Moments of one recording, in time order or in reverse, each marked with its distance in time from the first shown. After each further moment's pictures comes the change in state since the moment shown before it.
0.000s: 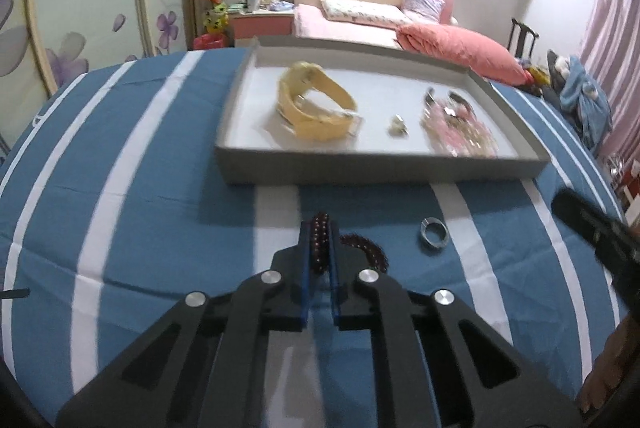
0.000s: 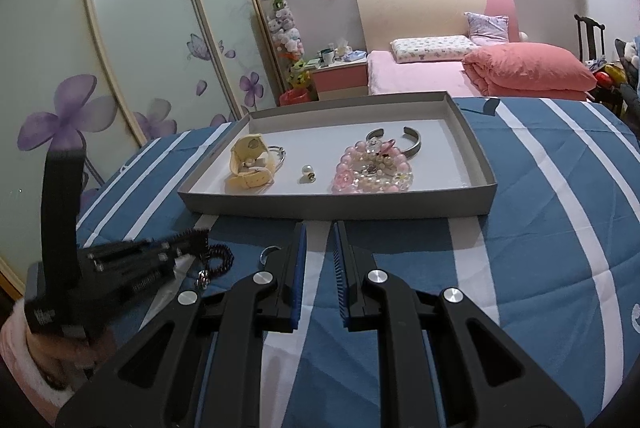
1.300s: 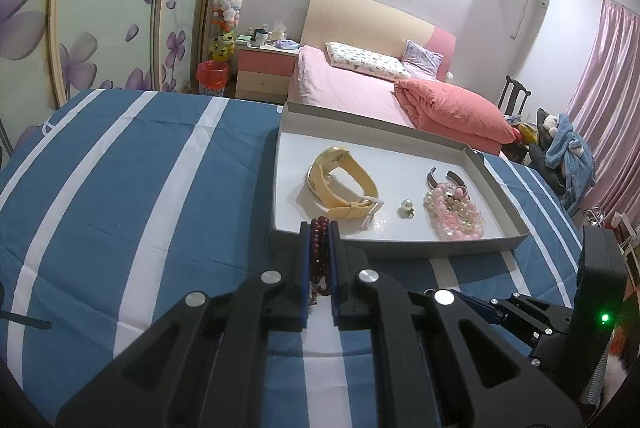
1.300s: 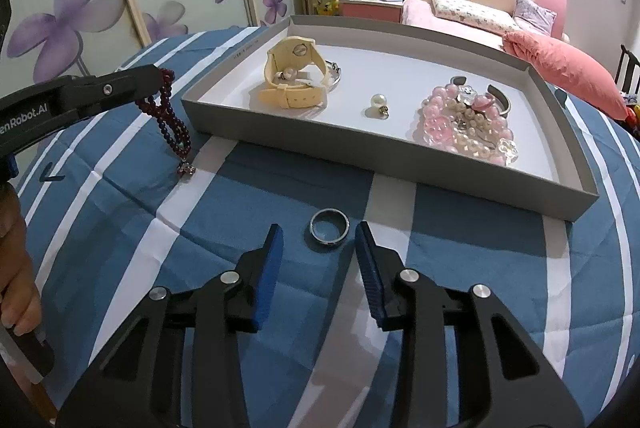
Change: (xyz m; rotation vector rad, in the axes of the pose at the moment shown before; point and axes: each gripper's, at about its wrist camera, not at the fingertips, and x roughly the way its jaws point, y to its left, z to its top) left arm -0.030 0.039 0.027 -0.101 -0.145 -0.075; right arm 0.070 0.055 -0.013 -0.204 0.274 -0.027
